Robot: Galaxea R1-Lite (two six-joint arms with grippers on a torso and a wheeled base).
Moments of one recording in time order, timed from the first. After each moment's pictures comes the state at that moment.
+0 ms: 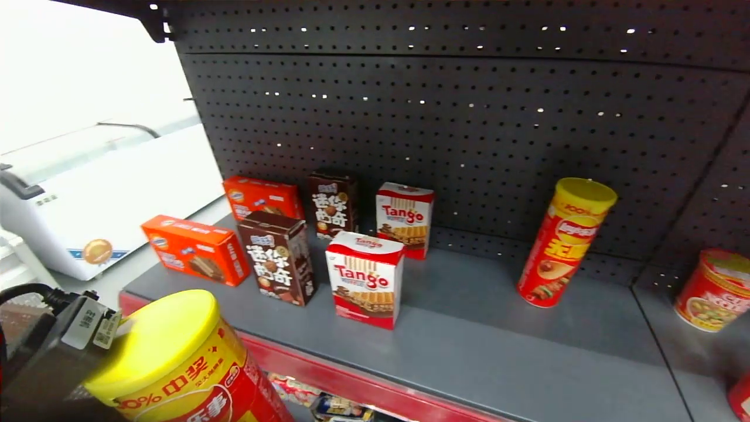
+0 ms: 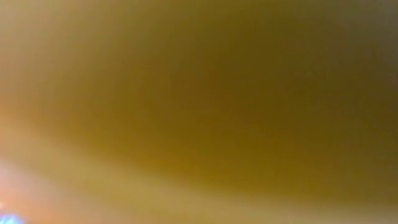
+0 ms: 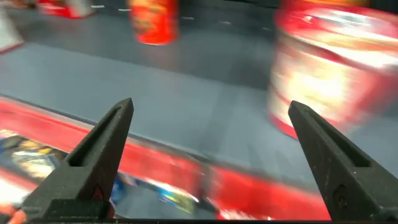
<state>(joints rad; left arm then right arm) -0.46 1.05 -0.40 -0.26 -0.59 0.05 0.00 0.00 0.00 0.00 0.01 0.00</state>
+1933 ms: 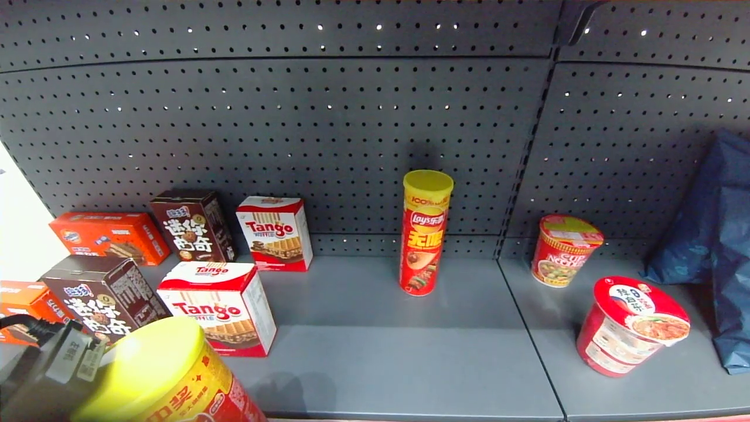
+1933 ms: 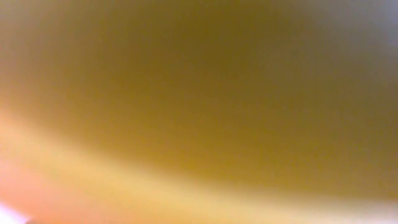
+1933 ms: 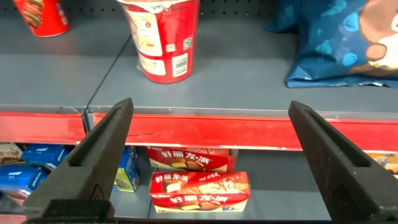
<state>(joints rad) -0.45 1.00 -0.33 -0.26 -0.58 0.04 0.00 0.00 0.00 0.00 0.02 0.00</state>
